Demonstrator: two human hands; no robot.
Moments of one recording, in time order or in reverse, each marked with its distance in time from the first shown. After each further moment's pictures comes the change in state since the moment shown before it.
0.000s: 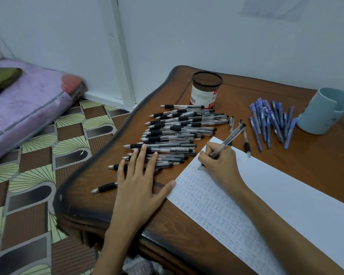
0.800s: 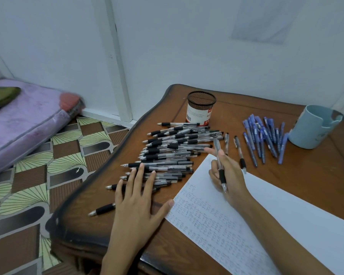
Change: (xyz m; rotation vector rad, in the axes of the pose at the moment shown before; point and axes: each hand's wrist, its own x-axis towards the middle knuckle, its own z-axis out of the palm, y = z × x) left_hand 0.001 -0.003 0.002 0.121 -0.074 -0.018; right_hand 0.009 -0.009 -0.019 0.564 -0.051 0.335
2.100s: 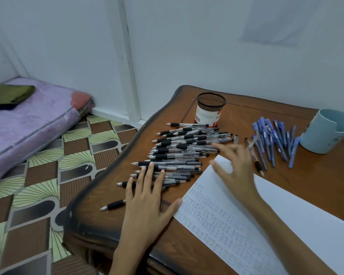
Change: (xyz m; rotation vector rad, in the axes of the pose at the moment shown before) left_hand 0.000 0.001 -0.001 0.026 0.042 -0.007; right_hand 0.002 0.000 -0.006 -1.026 0.144 -0.523
